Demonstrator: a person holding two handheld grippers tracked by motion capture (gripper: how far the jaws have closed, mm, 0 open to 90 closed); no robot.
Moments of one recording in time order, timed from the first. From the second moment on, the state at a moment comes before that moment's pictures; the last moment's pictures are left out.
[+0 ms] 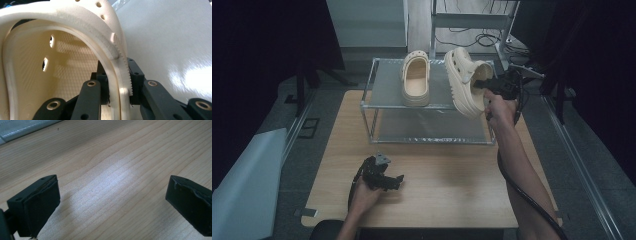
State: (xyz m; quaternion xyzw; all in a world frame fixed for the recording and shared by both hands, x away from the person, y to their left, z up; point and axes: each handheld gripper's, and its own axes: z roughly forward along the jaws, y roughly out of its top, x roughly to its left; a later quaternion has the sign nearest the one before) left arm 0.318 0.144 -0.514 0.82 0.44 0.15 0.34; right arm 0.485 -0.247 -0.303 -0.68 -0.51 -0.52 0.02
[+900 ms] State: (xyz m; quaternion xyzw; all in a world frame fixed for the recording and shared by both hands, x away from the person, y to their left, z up) left arm 0.317 0.141 -0.516 0.82 0.43 0.14 0.34; right arm 0.546 -0.186 -0.312 -0.73 -0.49 -0.47 -0.08
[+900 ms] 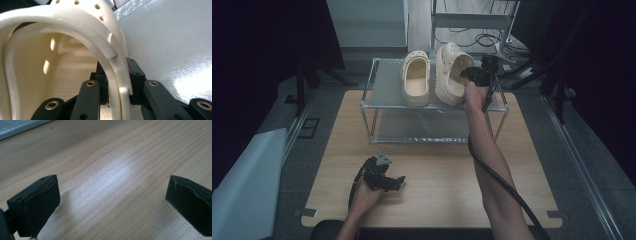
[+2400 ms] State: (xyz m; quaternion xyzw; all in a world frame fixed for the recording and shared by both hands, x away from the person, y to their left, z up) left arm 0.317 0.139 -0.517 0.82 0.43 0.13 0.34; right arm 0.538 -0.189 -0.311 -0.58 -0.60 -0.55 -0.05
